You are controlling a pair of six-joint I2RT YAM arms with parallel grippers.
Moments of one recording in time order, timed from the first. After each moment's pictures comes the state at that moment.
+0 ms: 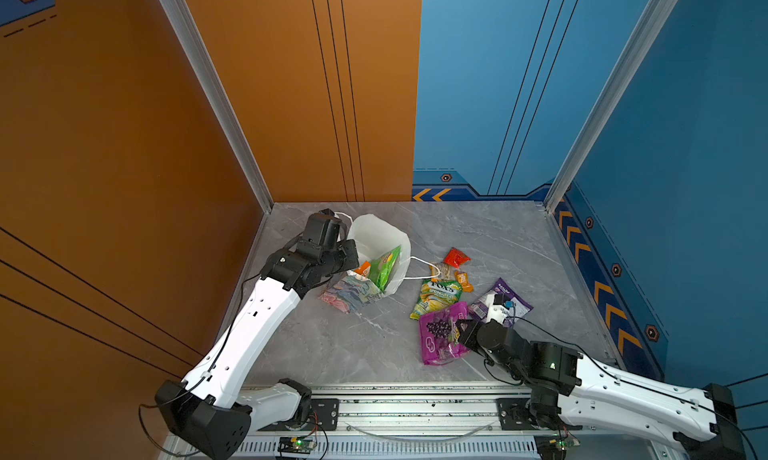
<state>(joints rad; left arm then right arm) -0.41 1.23 1.33 -0.87 -0.02 -0.59 1.12 0.74 0.57 -0.49 0.47 1.34</state>
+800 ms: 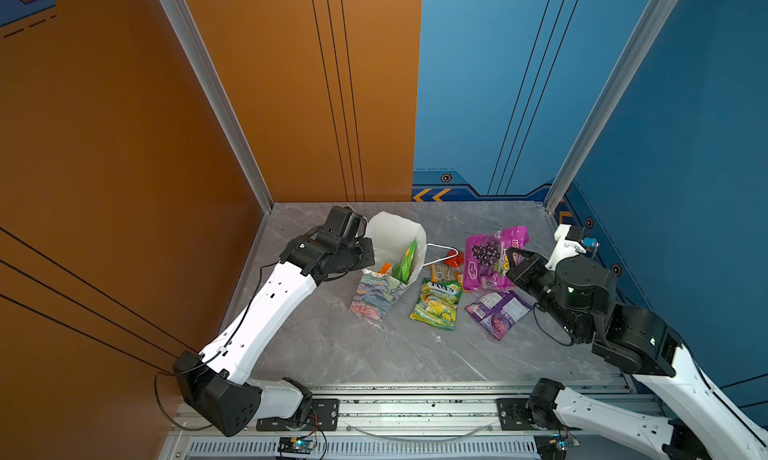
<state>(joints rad) -0.50 1.35 1.44 -0.94 -0.01 -0.62 0.85 0.90 1.37 -0.82 0.55 0.96</state>
